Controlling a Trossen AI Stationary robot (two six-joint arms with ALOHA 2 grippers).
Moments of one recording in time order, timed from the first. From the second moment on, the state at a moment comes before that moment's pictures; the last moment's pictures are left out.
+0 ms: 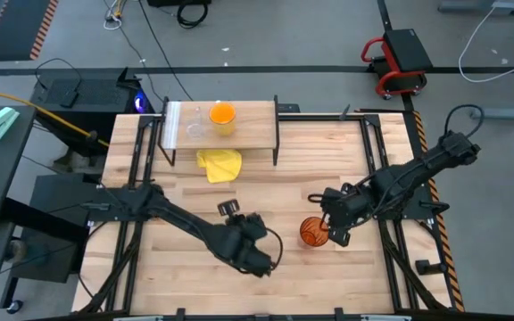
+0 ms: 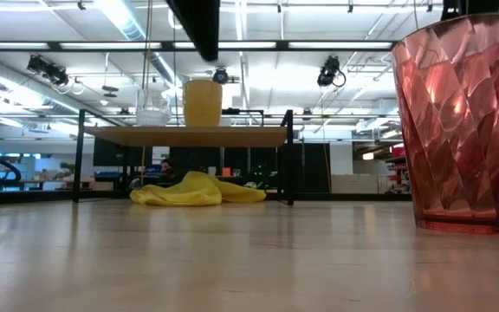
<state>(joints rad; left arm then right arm) -0.48 2.21 2.15 -1.57 -0.61 -0.80 0.48 1.29 1.22 -1.16 0.07 0.93</state>
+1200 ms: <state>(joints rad) -0.50 2.28 2.15 -1.57 -0.70 -0.88 0.41 1.46 1.22 -1.15 0.10 0.87</state>
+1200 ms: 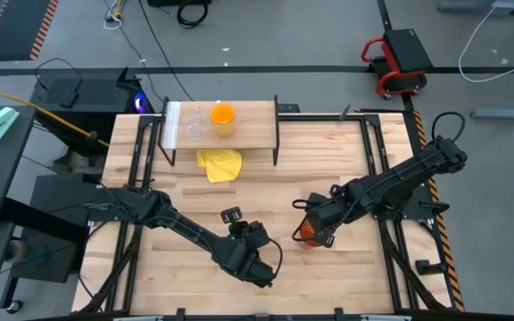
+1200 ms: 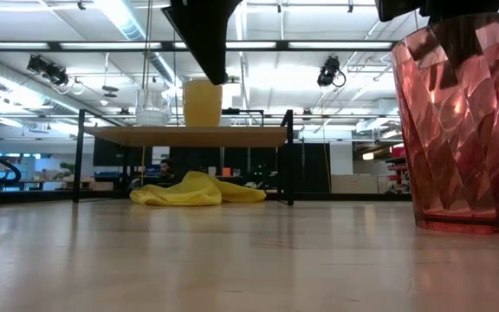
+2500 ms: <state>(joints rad) -0.51 2.28 2.15 -1.57 -0.69 -0.90 0.21 1.47 1.26 -1.19 0.08 0.69</state>
